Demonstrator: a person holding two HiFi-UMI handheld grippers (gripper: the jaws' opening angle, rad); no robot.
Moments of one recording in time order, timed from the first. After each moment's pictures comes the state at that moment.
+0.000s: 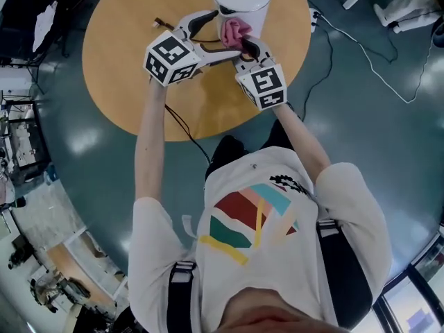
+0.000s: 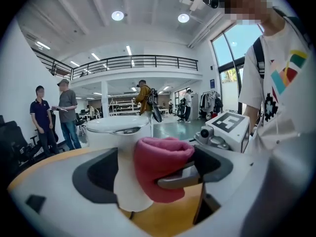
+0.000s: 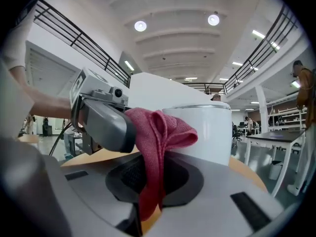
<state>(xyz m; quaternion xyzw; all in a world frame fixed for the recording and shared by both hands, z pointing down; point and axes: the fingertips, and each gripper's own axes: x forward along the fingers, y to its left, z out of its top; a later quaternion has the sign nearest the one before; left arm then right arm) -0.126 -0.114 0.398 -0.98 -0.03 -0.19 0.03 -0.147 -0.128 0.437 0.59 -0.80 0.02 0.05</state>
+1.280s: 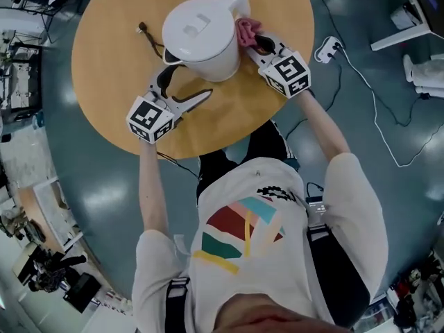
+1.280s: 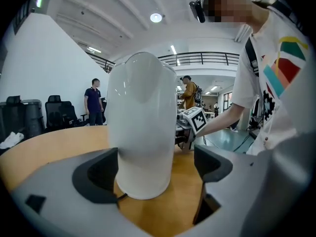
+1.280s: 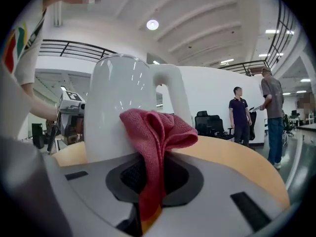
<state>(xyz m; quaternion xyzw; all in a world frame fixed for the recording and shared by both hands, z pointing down) -0.069 -0.164 0.495 -0.95 0.25 -0.17 -0.07 0.032 -0.253 0.523 0.35 -0.93 0.03 0.07</state>
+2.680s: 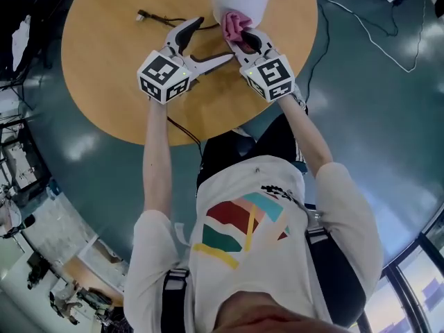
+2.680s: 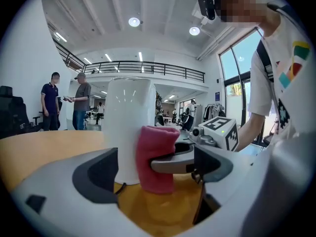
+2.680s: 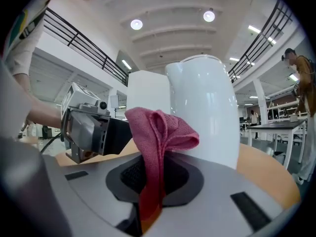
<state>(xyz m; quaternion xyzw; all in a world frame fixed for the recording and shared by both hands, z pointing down) -0.167 -0.132 0.479 -0.99 -0.01 -0.13 -0.04 -0.154 -0.150 0.511 0.59 -0.80 0.04 0.04</state>
